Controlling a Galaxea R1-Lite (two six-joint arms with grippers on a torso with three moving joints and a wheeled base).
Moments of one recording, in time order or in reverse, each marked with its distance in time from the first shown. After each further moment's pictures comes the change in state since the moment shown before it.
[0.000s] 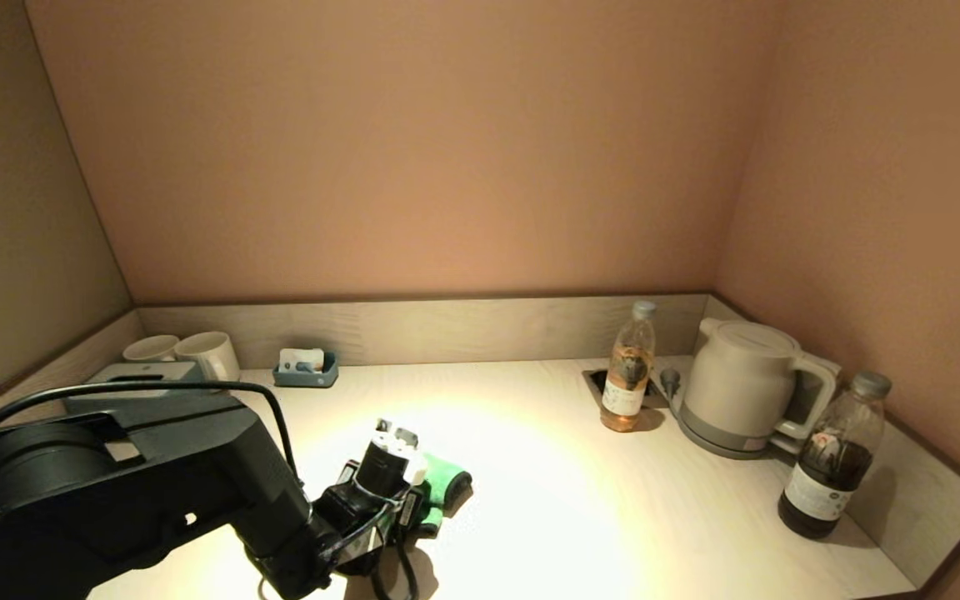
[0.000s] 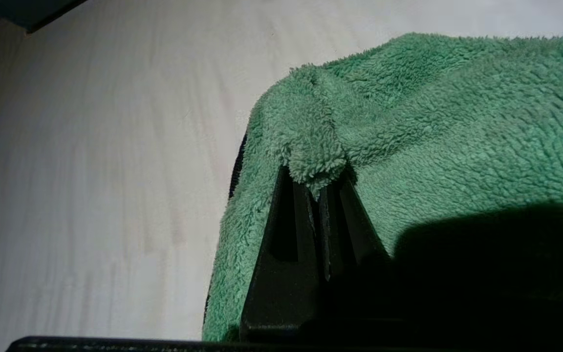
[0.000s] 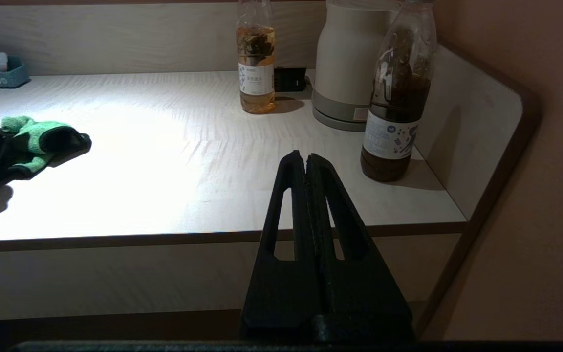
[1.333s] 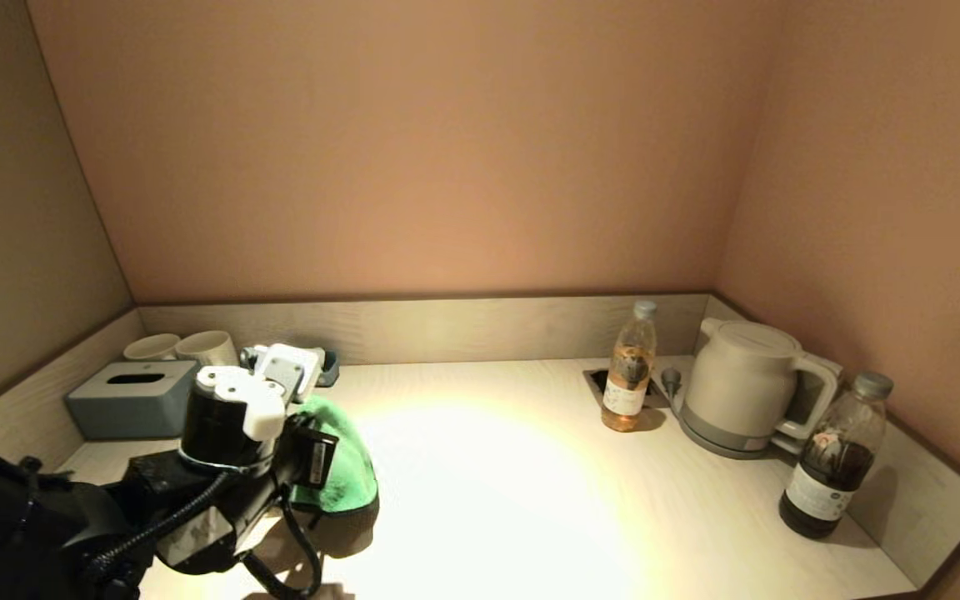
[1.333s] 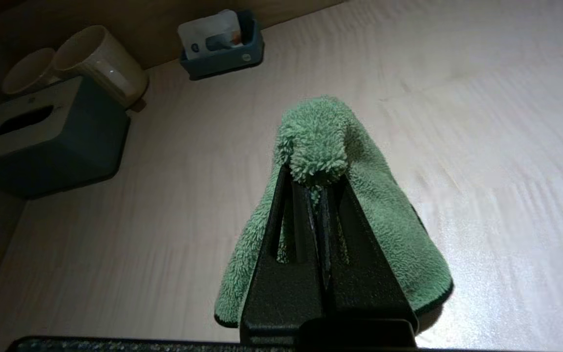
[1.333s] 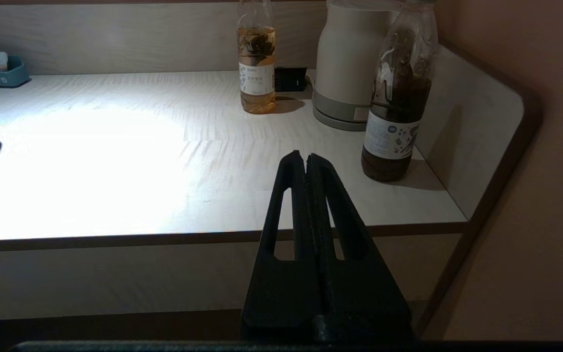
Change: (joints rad) left arm 0.038 -0.596 0.319 0.001 0.033 0.009; right arm -0.001 0.000 0.000 0.000 0.000 0.000
